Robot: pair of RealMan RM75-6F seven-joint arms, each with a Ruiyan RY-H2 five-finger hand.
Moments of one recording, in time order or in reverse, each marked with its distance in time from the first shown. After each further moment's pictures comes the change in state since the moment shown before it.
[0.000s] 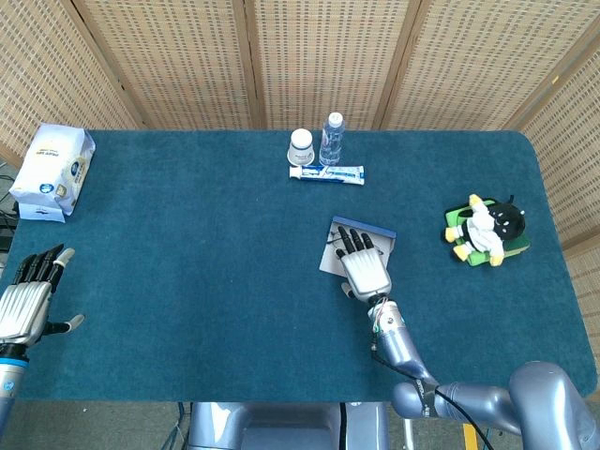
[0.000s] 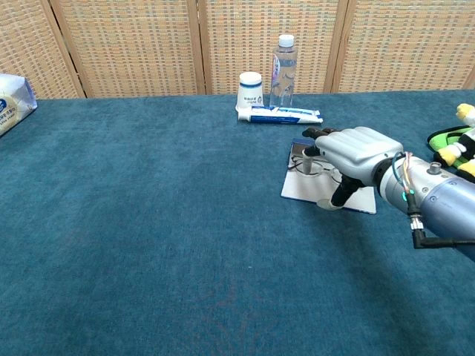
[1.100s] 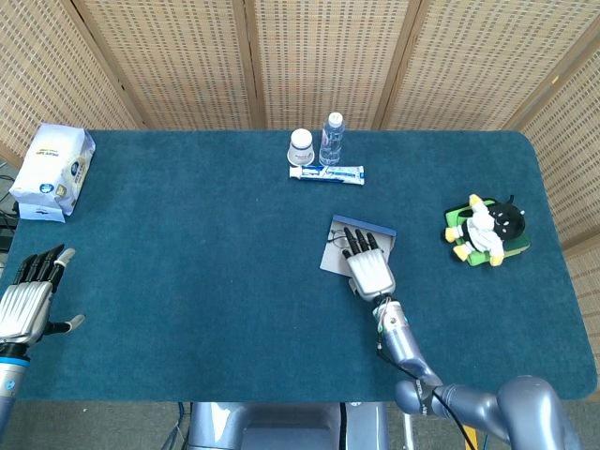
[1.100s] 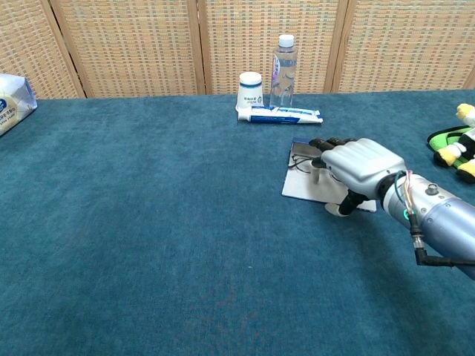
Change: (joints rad) left arm -0.002 -0.003 0.000 0.001 -0.008 -0.006 0.009; right arm -0.074 -0.101 0.024 0.249 -0.161 -0.072 0.054
